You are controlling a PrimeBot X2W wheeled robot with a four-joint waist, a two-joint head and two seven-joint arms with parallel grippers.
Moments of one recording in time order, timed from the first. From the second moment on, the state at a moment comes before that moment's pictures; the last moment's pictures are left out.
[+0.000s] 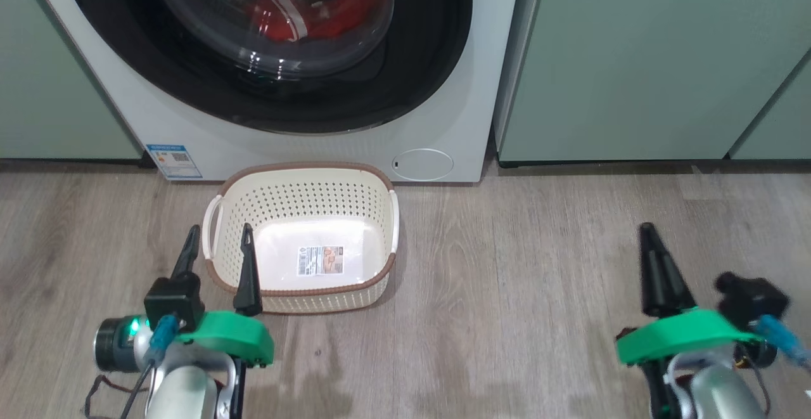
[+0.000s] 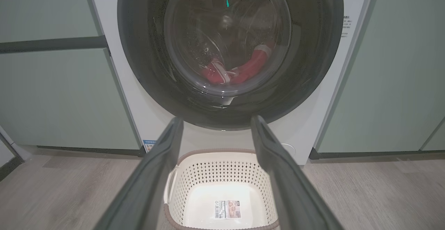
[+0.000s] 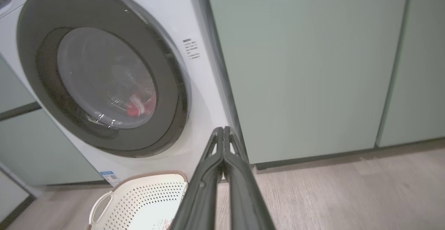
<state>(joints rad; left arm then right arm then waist) -0.11 0.05 -0.01 0.31 -0.11 0.07 -0.25 -0.13 -0.04 0.07 0.32 0.30 0.13 -0.25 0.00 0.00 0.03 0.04</state>
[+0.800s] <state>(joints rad) -0.24 0.04 -0.13 0.29 -0.22 0.08 -0.25 -0.77 -0.37 0.17 0.55 1.52 0.13 0.12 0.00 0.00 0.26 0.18</state>
